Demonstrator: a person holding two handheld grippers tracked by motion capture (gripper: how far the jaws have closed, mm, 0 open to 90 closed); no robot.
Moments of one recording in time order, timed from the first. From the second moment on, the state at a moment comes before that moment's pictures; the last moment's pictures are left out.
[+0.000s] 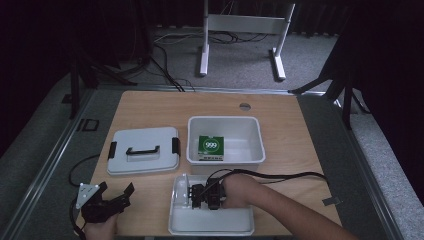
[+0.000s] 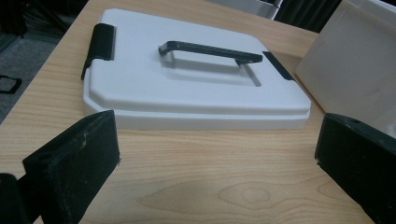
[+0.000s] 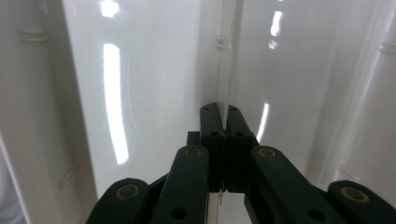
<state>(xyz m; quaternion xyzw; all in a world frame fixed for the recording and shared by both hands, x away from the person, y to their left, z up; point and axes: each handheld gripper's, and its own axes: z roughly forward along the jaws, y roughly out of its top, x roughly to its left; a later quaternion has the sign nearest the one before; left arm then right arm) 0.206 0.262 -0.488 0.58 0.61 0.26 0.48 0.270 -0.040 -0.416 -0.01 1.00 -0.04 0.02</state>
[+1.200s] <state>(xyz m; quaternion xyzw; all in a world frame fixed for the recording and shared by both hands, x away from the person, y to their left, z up) 0.205 0.264 -0.488 0.57 0.62 0.26 0.48 0.275 -0.084 -0.294 -0.01 1.00 0.00 0.07</state>
